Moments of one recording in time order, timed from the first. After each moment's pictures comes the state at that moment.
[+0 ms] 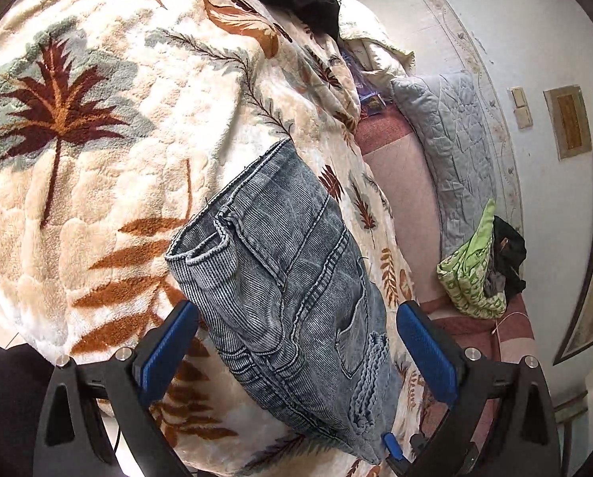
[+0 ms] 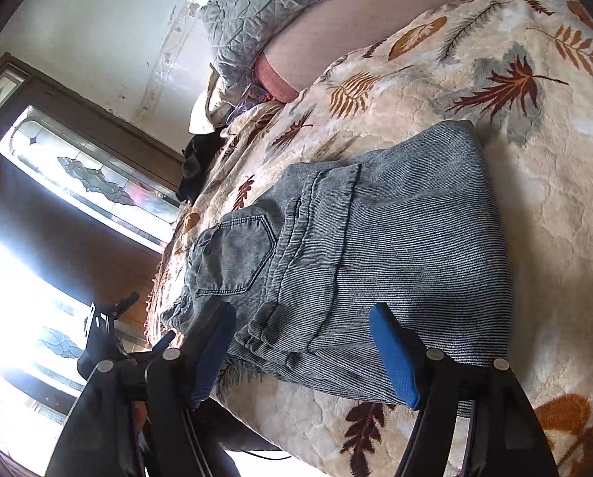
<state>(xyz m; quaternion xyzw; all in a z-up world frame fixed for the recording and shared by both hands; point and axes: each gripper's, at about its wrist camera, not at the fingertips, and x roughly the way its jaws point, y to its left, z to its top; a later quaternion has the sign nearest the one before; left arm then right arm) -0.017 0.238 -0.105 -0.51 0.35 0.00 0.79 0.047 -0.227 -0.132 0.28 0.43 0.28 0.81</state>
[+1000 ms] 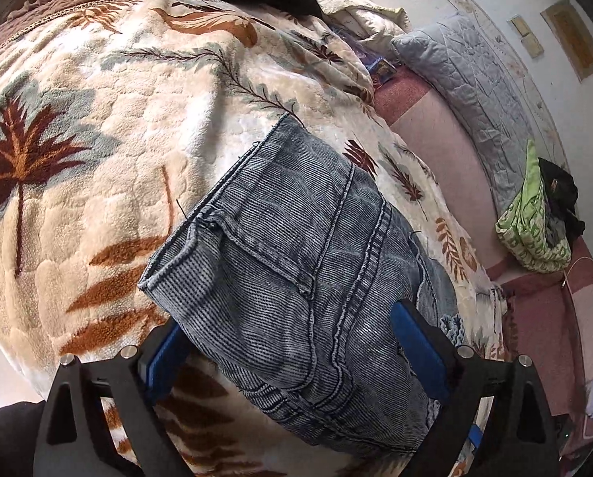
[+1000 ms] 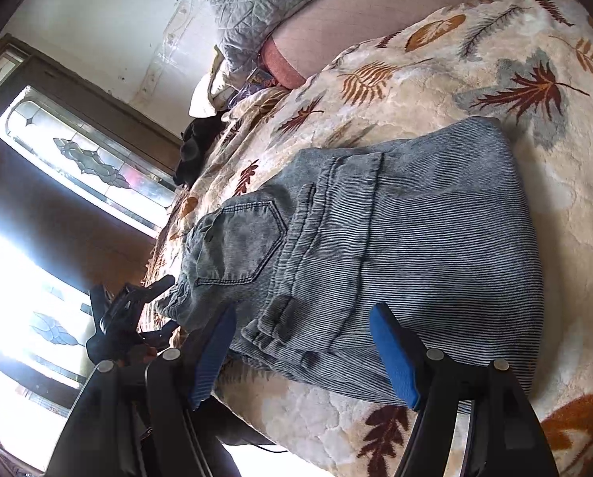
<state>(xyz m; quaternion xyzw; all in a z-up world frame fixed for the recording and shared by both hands) 0.016 0.208 -0.115 -0.37 0.40 0.05 0.84 0.053 -0.197 -0.129 0.26 0.45 0.28 0.81</state>
